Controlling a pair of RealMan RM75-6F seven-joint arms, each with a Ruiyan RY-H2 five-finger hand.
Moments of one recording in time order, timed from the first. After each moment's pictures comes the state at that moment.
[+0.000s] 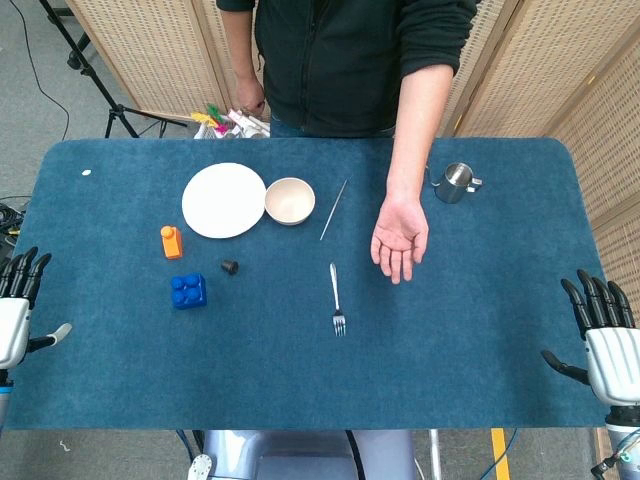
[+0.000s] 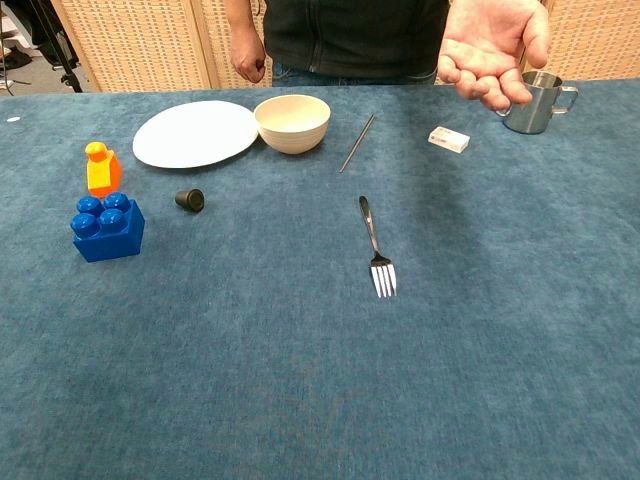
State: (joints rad) left arm -0.15 -1.21 -0.09 -1.45 1.46 1.49 -0.02; right arm 0.07 -1.11 0.08 -1.57 -1.57 1.59 -0.04
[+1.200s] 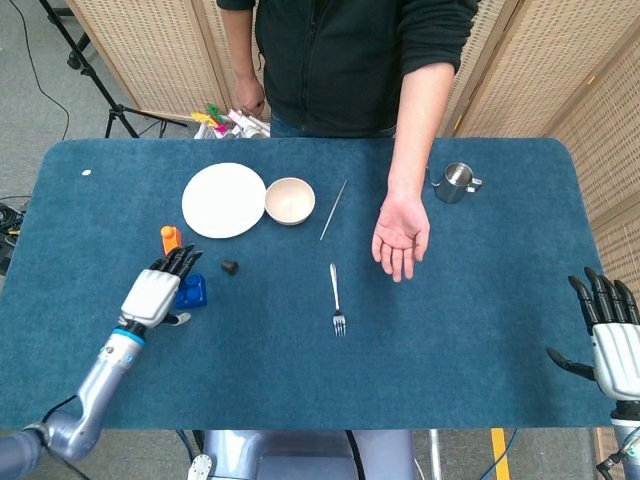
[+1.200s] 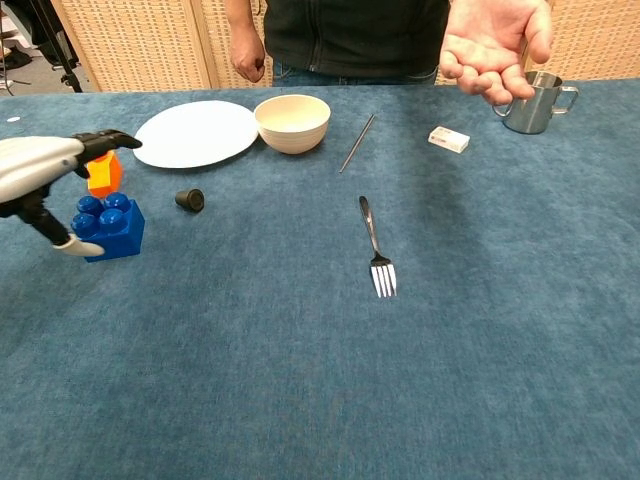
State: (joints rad) left arm -0.49 -1.55 -0.16 -1.31 1.37 1.02 0.20; right arm 0.08 -1.08 0.09 -1.59 -1.51 1.53 -0.01
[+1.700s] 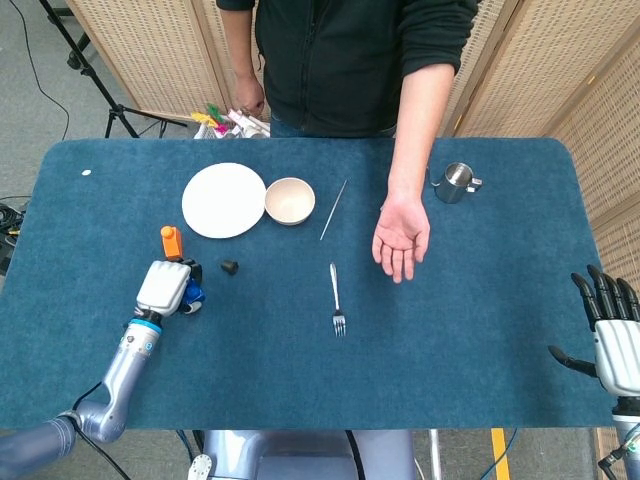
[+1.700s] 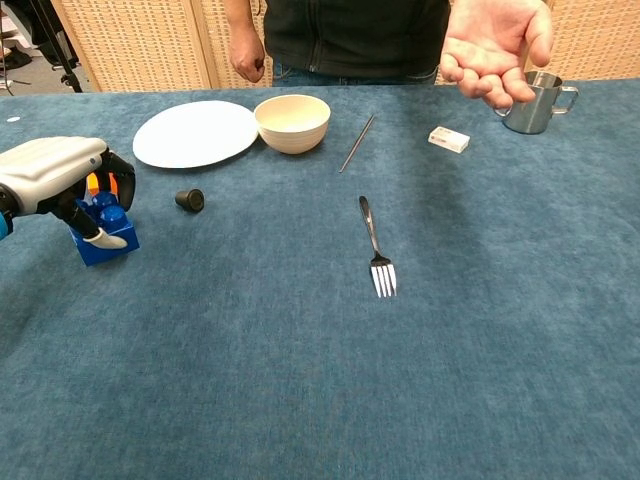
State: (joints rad) left arm -0.53 -1.66 -0.19 -1.21 1.30 1.04 0.25; right arm 0.08 -1.08 0.10 -1.59 -1.49 1.51 0.00
